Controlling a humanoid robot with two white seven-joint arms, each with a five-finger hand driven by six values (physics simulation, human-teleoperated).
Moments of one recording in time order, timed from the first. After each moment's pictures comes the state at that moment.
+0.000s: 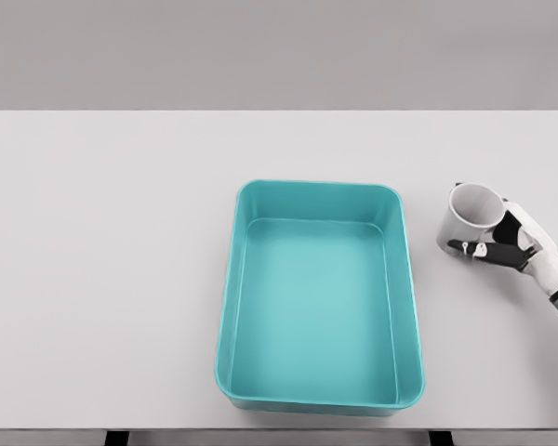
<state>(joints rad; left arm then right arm) -0.04 0.00 -0.13 -0.09 0.16 0.01 -0.10 -0.09 -0.48 -0.02 -1.24 -0.46 -0.21 0.61</state>
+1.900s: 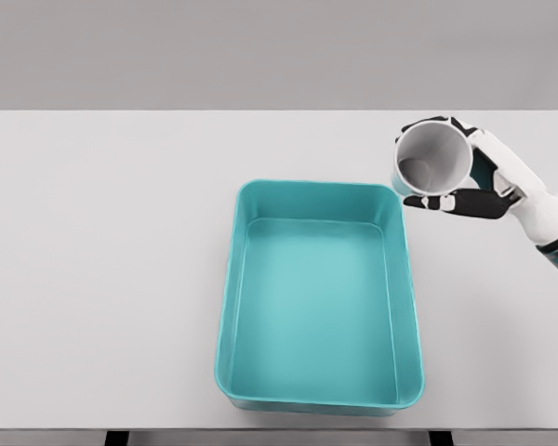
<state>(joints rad) -0.04 0.00 -0.13 -0.09 0.16 0.01 -0.10 -0.13 -0.49 -0.01 -1.76 -0.37 -0.21 0.61</state>
